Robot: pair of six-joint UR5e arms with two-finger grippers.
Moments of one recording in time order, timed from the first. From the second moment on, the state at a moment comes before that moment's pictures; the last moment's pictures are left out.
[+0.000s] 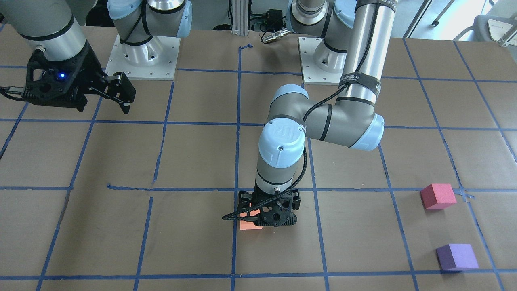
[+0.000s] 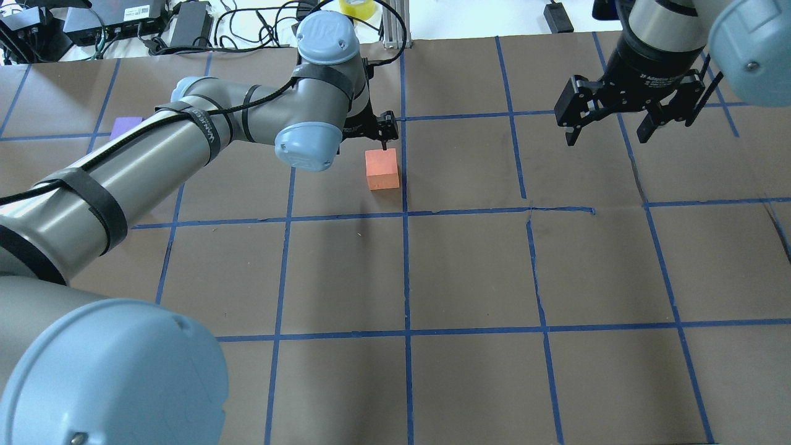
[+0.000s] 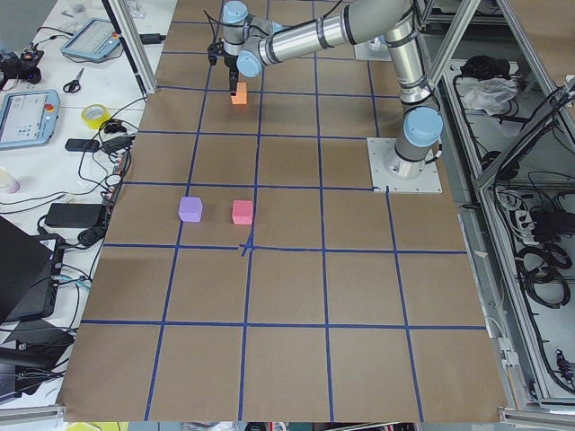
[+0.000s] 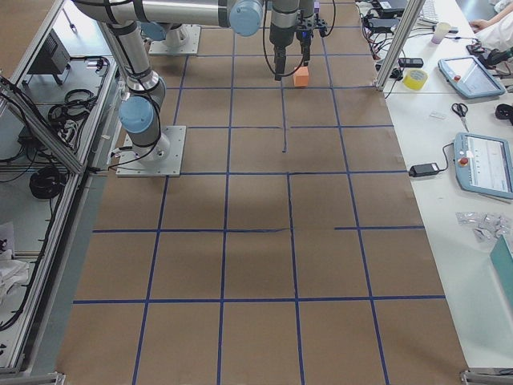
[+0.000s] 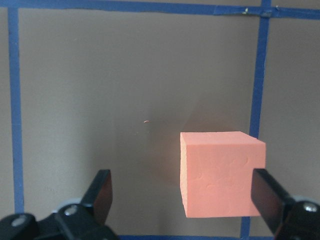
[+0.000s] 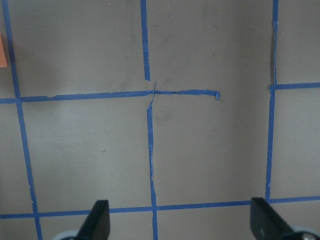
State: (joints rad) left arm -1.82 -2.13 -1.50 -0.94 1.59 -0.28; right arm 1.52 -1.56 1.58 -1.57 -1.59 0.00
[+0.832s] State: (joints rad) left arm -1.85 -2.16 -1.50 -0.94 1.60 -0.27; right arm 1.58 -1.61 1.58 -1.56 -1.60 0.02
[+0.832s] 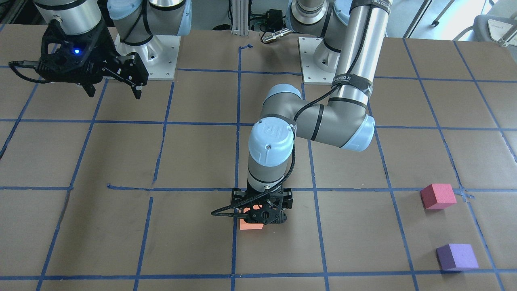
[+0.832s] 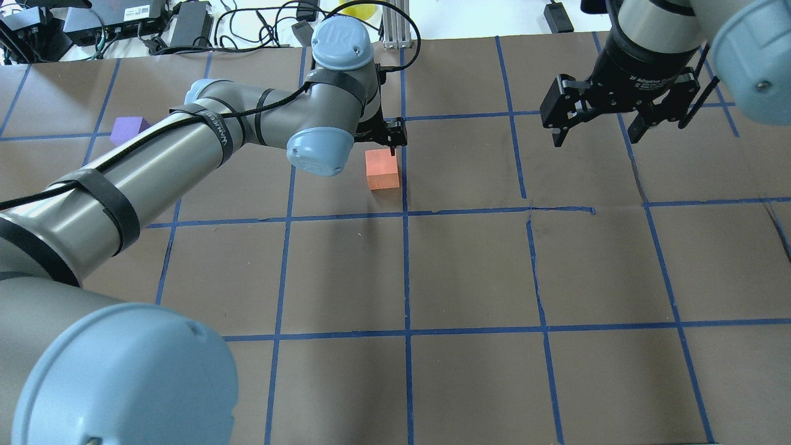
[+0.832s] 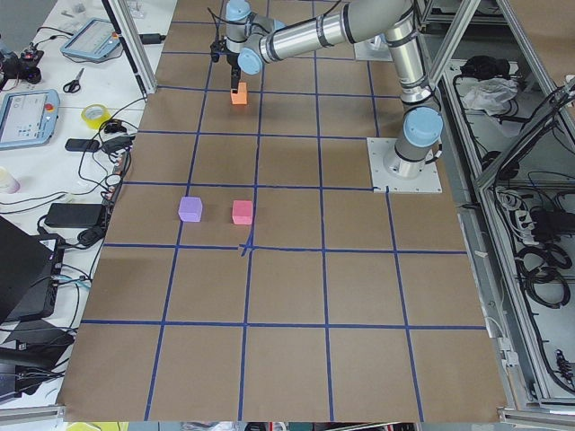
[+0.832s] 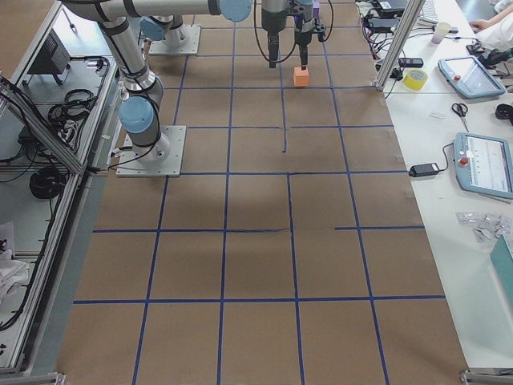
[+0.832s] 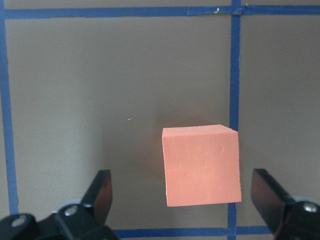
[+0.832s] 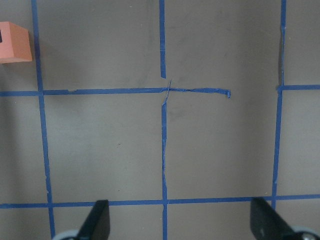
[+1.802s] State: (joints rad) left arm -1.87 -2.22 -1.49 -0.94 1.60 -0.36; right arm 1.58 -1.60 1.58 -1.56 -1.60 0.02
